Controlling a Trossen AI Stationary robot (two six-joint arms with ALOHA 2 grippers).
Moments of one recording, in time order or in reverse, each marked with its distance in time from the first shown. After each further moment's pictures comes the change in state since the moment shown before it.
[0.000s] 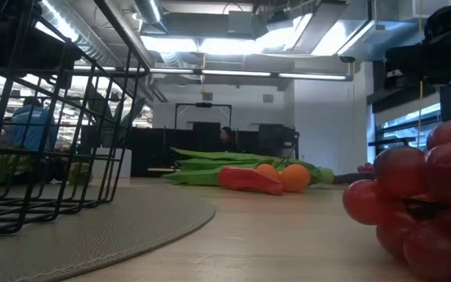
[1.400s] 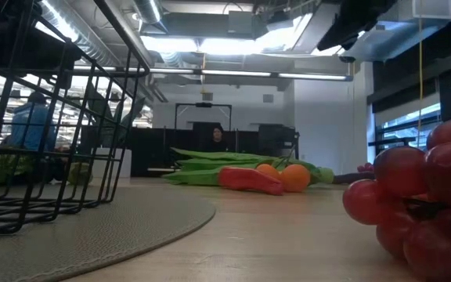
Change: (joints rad) left arm 0.000 0.000 0.000 0.000 0.000 0.000; right arm 0.016 1.025 1.041 -0.795 0.379 -0.006
